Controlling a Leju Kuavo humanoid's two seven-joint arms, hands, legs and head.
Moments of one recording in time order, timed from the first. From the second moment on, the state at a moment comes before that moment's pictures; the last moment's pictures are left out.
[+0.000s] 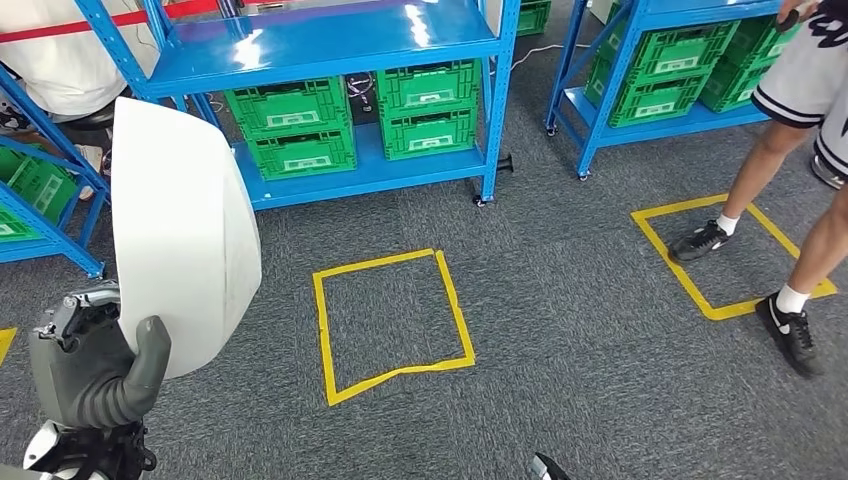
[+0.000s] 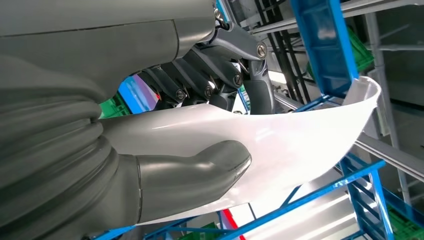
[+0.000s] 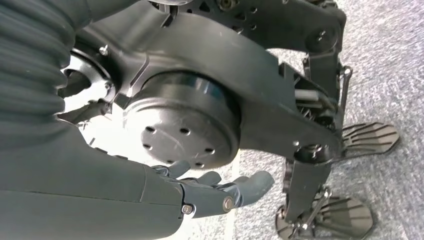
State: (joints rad) left arm -0.09 0.10 -0.27 -1.86 -0.11 -0.03 -0.62; right arm -0.03 0.05 -0.17 -0.17 -0.22 0.11 0.36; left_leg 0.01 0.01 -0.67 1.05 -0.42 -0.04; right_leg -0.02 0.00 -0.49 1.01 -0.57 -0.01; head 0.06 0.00
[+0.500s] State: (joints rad) left arm -0.09 0.11 -0.28 -1.85 -0.11 -0.02 -0.64; right arm -0.02 0.05 -0.17 -0.17 -0.21 0.15 0.36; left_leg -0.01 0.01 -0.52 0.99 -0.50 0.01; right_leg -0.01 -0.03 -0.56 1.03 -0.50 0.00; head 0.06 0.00
